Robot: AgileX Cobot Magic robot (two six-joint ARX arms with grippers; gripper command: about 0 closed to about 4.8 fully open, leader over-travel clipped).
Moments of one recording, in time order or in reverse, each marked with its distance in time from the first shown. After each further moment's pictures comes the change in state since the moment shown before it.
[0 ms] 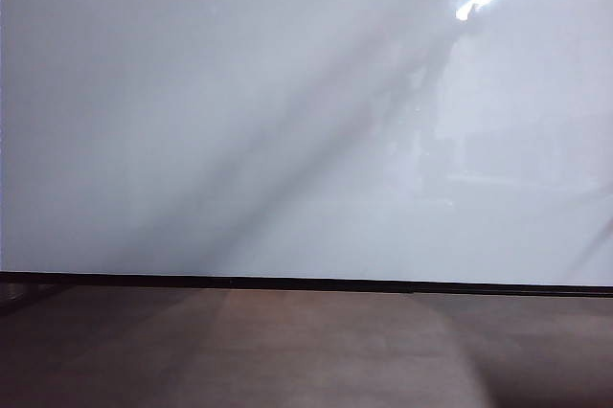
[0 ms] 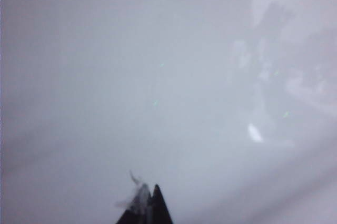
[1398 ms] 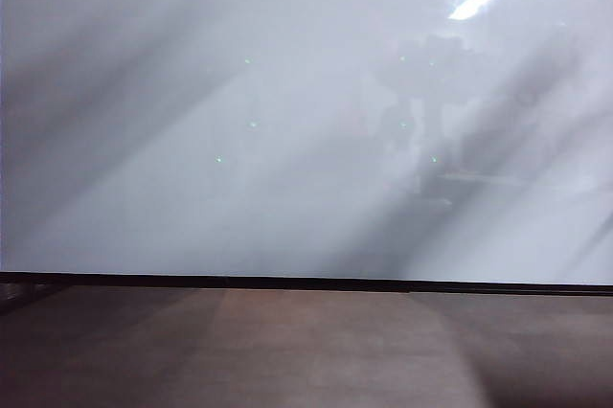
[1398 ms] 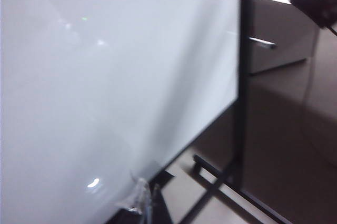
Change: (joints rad) left arm -0.725 0.858 0.395 0.048 -0.023 0.311; right arm -0.438 0.925 0.035 0.517 -0.296 -0.046
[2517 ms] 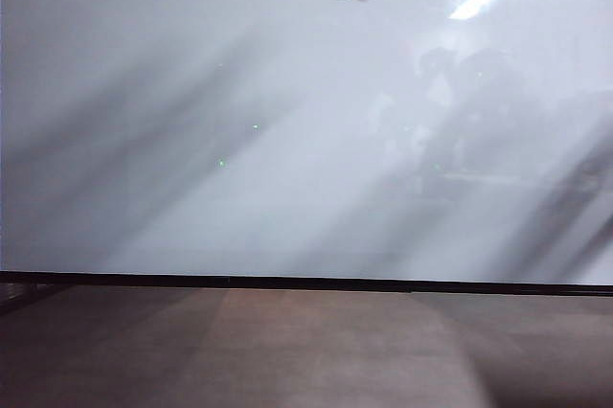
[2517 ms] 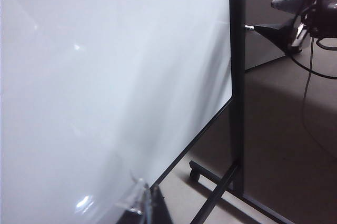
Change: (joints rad) left arm -0.034 0.267 0.002 0.264 0.032 0.057; right arm -0.096 0.644 0.197 0.528 -0.241 -0.066
